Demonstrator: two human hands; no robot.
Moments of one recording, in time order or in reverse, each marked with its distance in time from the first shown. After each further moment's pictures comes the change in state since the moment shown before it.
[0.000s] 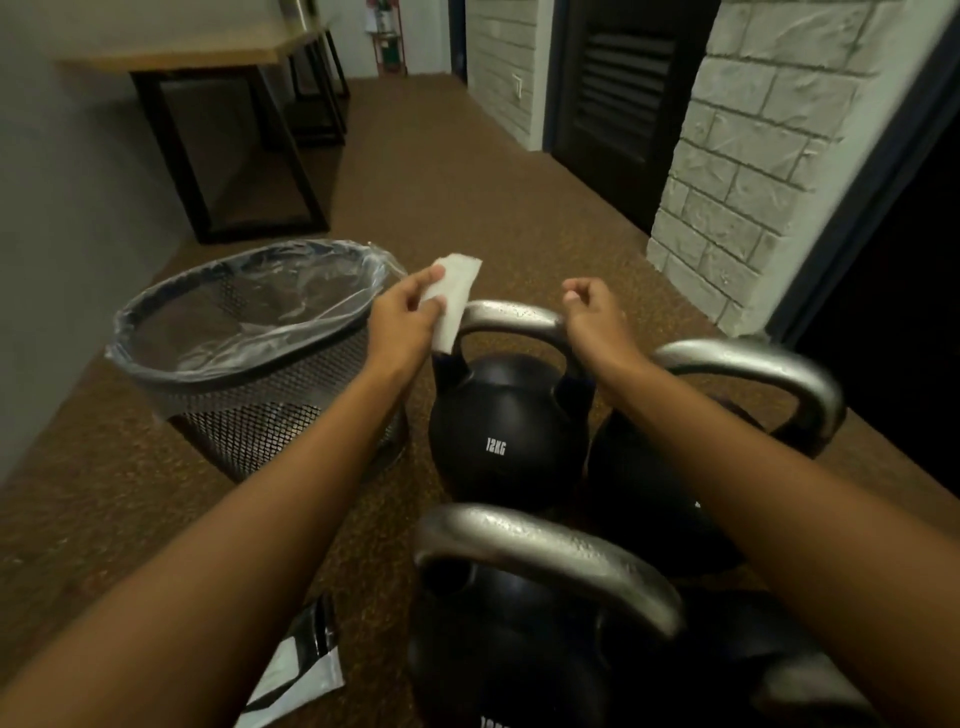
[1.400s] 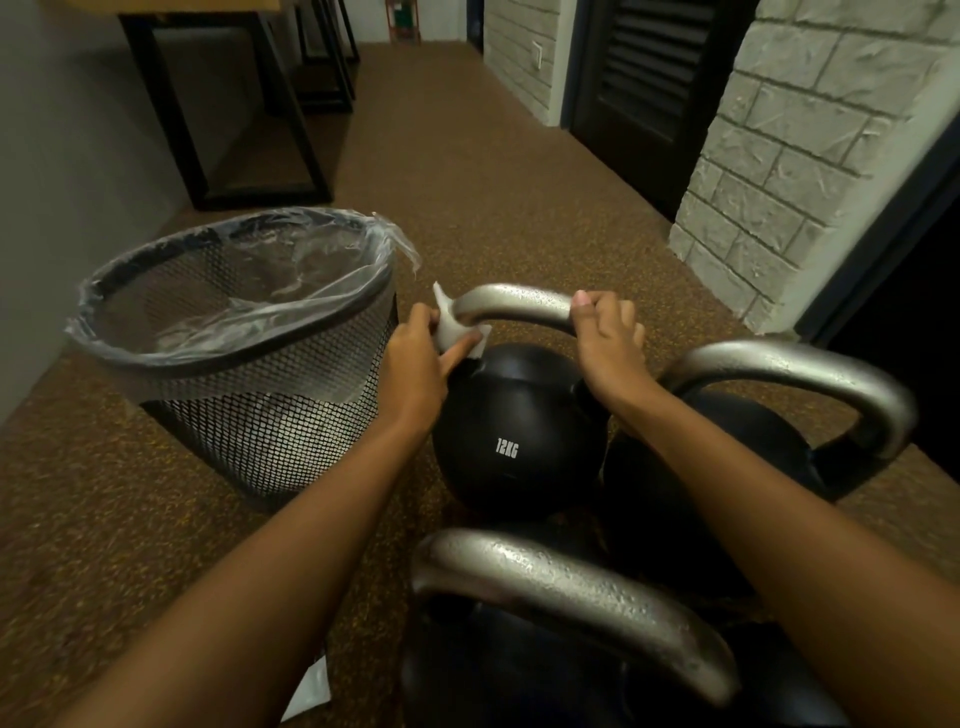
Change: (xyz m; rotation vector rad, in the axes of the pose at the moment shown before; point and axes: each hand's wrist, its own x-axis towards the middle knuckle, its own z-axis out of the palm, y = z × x) left_hand 0.002 -0.080 0.016 0.367 0.056 0.126; right_hand 0.014 0.037 0.020 -0.232 -0.025 -0.073
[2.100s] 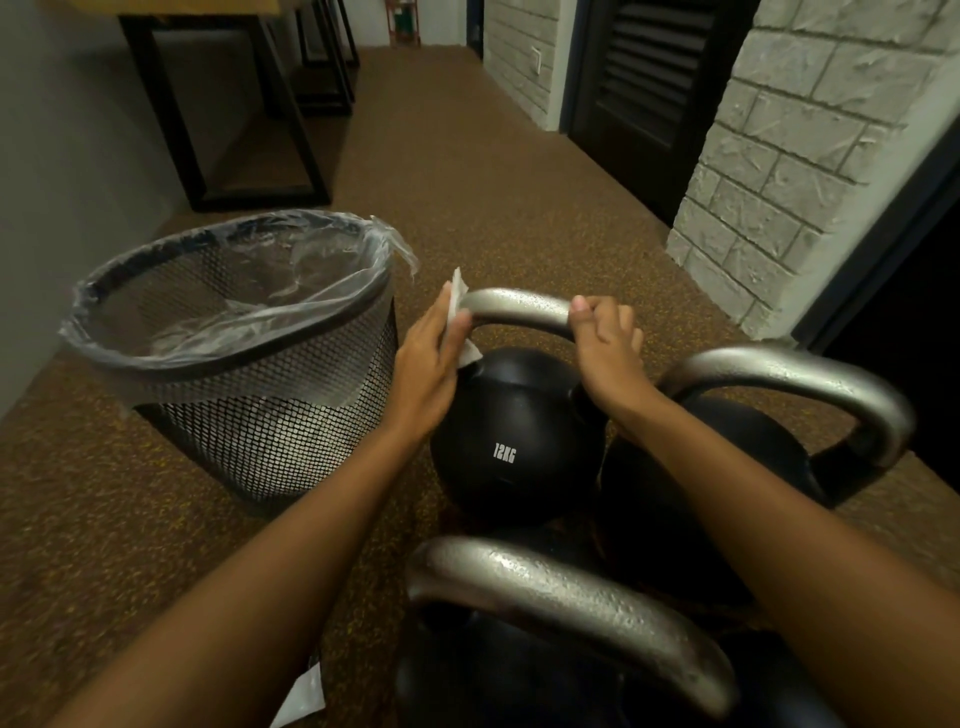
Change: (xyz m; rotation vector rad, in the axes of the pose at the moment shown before) left_hand -0.005 0.008 0.002 -0.251 -0.138 0.072; right_hand -0.001 0.001 -0.001 0.010 -0.005 -0.019
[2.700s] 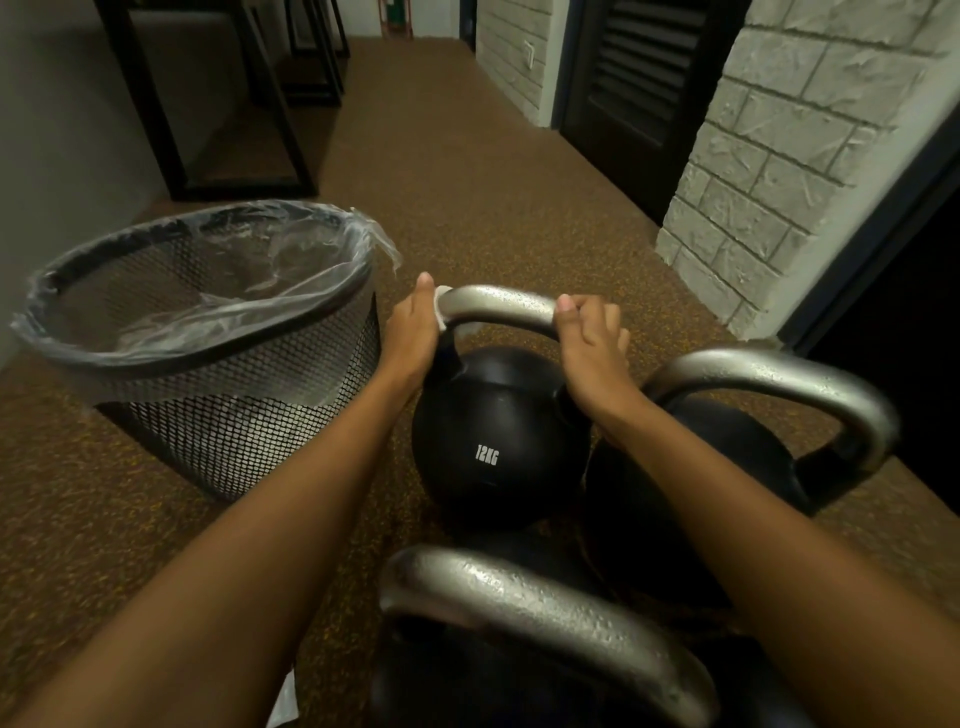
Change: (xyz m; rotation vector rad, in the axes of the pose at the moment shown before) left_hand 0.044 -0.001 0.011 -0.164 0.093 -0.287; right_hand 0.002 0.003 0.002 0.000 0.004 -0.008
